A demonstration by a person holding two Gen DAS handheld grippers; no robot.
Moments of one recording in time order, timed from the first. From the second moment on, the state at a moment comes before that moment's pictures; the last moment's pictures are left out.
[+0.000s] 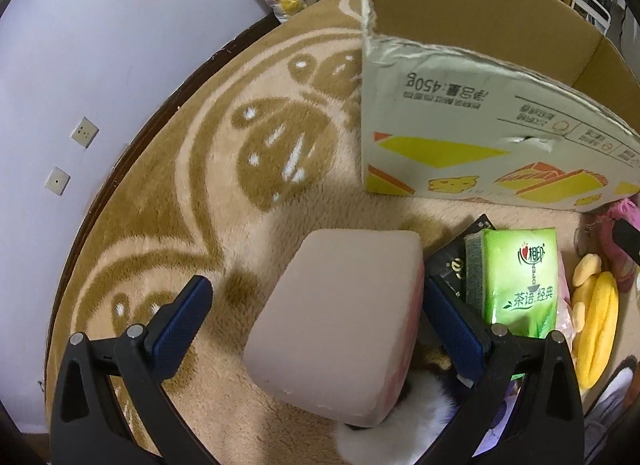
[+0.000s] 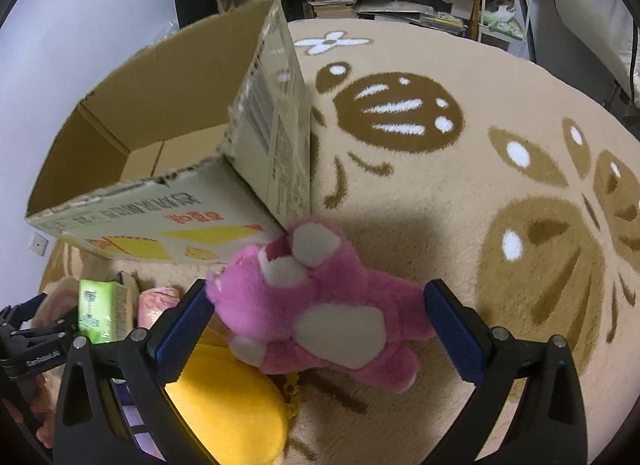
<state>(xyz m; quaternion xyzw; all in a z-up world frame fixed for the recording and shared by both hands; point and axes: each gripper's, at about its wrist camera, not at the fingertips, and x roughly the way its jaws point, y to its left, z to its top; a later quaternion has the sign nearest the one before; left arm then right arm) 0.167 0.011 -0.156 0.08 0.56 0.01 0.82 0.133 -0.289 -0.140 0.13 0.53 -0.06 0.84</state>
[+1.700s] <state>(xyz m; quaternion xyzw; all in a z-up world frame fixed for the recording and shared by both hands) 0.116 0.003 -0.089 0.10 0.49 0.00 0.86 0.079 -0.265 -0.070 0.08 0.44 -0.03 0.89</state>
